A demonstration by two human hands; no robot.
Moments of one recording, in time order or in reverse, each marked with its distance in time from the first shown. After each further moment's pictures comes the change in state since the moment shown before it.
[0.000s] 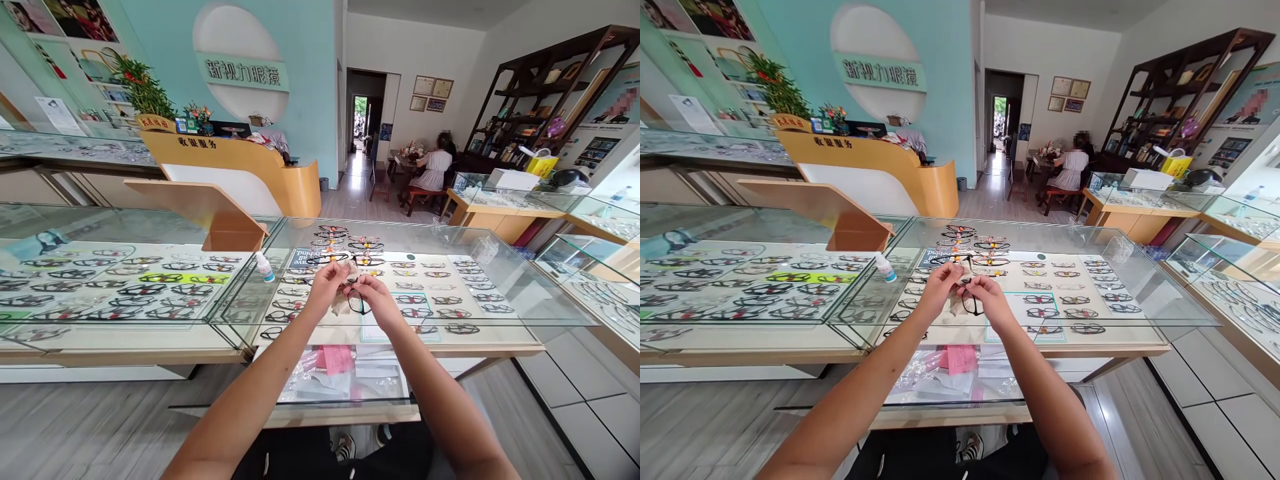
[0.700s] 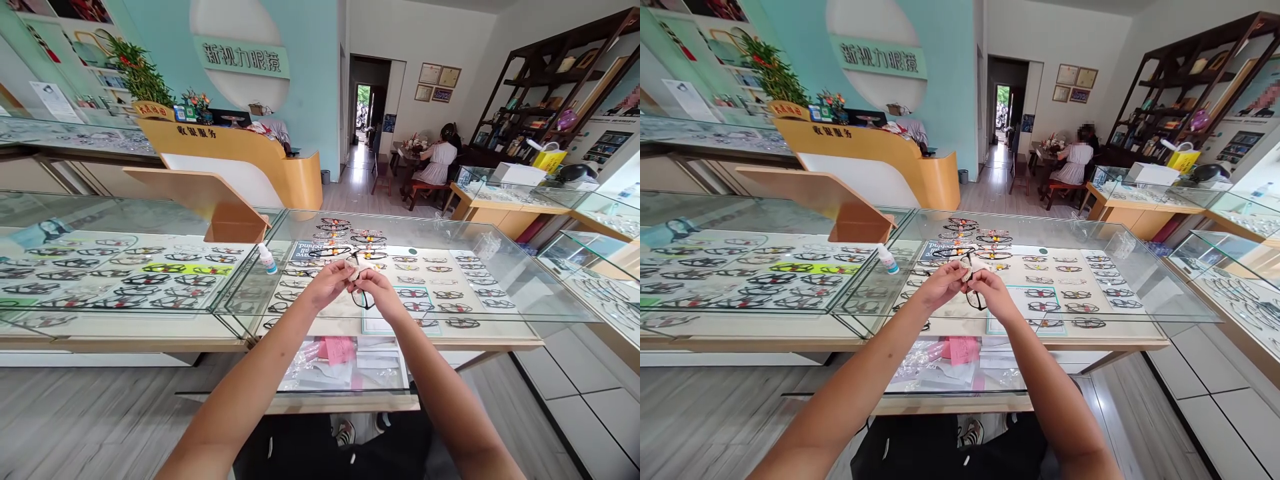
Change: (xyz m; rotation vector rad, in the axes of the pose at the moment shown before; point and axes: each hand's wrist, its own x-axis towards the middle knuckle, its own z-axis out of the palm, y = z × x) left_hand 0.000 0.006 -0.008 -0.321 -0.338 -0.212; right_hand 0.002 -0.002 -0.004 -0.178 -0.044 -0.040
